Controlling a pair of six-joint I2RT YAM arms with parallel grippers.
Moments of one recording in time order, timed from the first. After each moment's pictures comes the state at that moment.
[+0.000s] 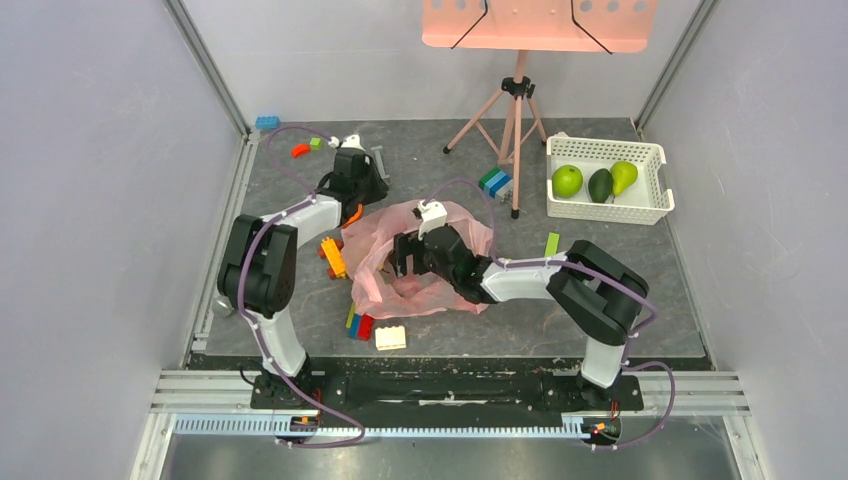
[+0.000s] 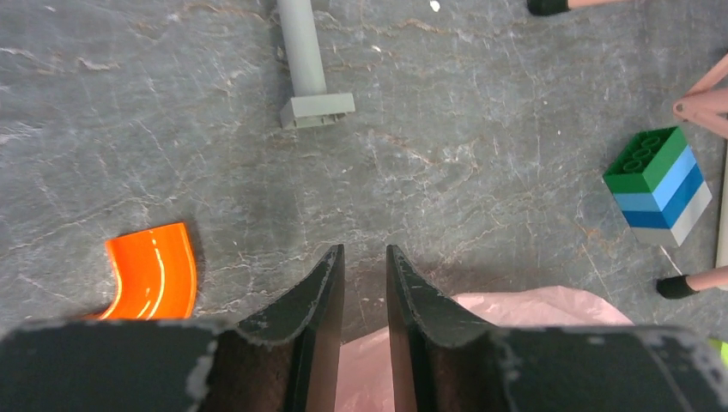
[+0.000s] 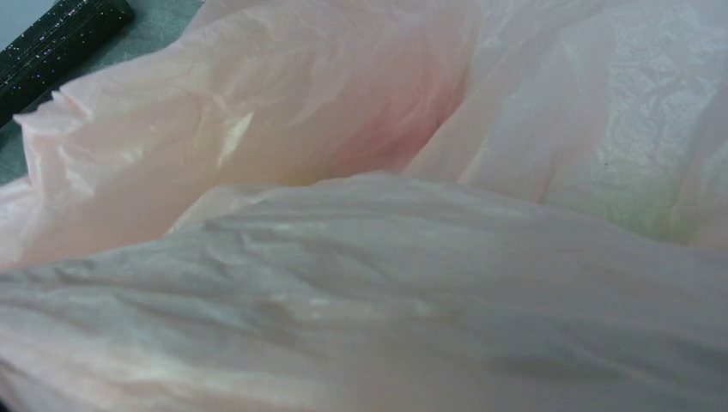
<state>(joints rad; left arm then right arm) -0.29 1.83 1.16 0.08 -0.04 -0.51 0.94 1.80 0.90 0.49 0.21 0.43</state>
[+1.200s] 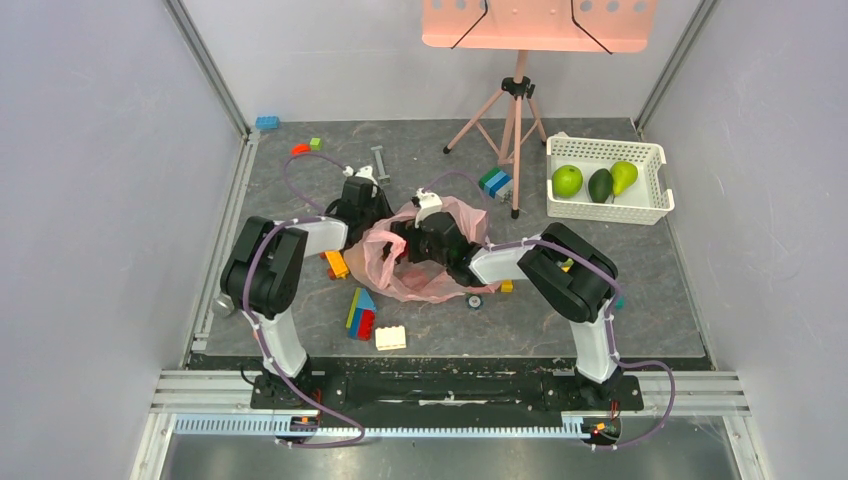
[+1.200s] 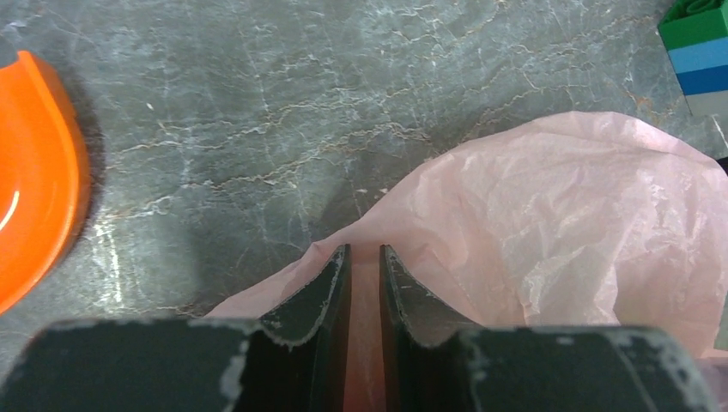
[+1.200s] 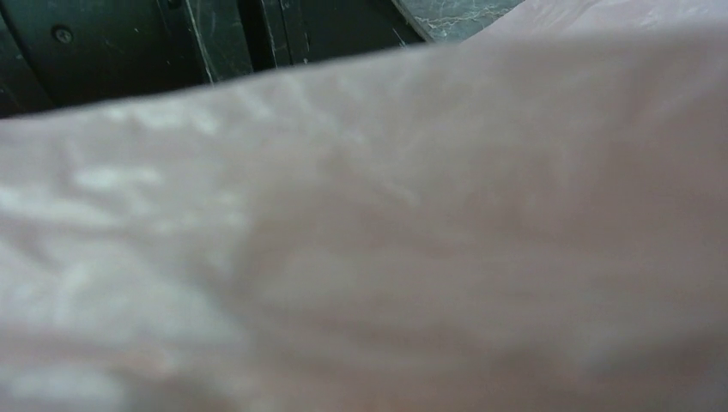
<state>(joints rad) -0.34 1.84 0.95 0.20 0.08 -0.52 0.84 2.01 1.04 0.55 0.04 0.50</state>
